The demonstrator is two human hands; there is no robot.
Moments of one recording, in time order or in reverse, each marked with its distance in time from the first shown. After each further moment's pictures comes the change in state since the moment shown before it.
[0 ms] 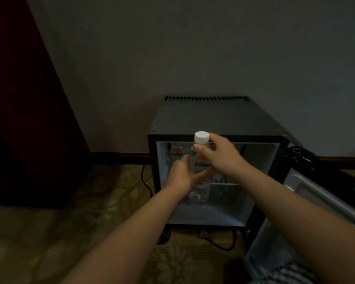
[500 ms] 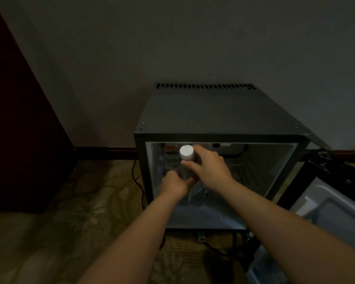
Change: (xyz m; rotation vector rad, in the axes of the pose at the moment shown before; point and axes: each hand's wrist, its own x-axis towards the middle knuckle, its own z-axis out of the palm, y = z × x) left_hand 0.078 -0.057 0.022 0.036 0.036 -0.253; right_hand 0.056 0.063 0.051 -0.256 -0.056 -0.004
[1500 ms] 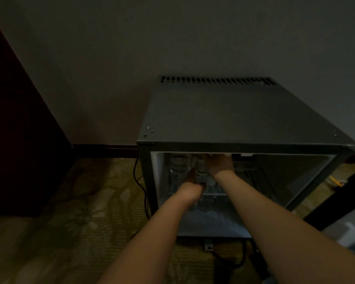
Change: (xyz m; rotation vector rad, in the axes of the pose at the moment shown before) left_hand 0.047 0.012 0.011 0.061 -0.267 0.091; right_hand 0.082 0.031 0.033 0.099 -0.059 0.359
